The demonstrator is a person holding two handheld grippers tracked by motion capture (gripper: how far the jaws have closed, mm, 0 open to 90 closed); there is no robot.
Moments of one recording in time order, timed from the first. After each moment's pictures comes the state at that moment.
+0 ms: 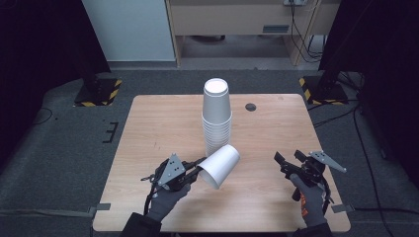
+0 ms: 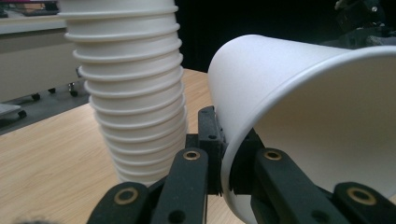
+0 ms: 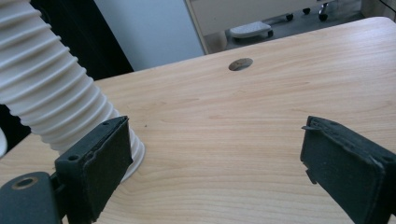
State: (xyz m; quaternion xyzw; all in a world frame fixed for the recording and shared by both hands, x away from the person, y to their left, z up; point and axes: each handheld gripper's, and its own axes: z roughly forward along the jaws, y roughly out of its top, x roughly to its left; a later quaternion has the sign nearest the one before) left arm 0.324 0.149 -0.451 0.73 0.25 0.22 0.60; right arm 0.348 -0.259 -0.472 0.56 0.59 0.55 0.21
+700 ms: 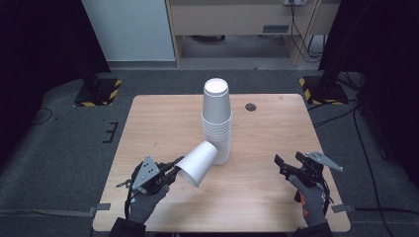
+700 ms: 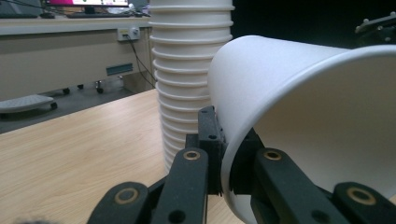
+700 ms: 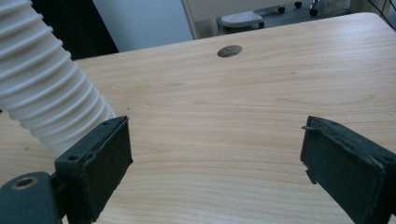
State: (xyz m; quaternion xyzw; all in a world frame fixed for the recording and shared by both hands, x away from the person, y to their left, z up) left arm 0.310 0.203 -0.444 0.70 0.29 0.24 0.60; right arm 0.350 -0.259 -0.479 0.56 0.61 0.51 0.23
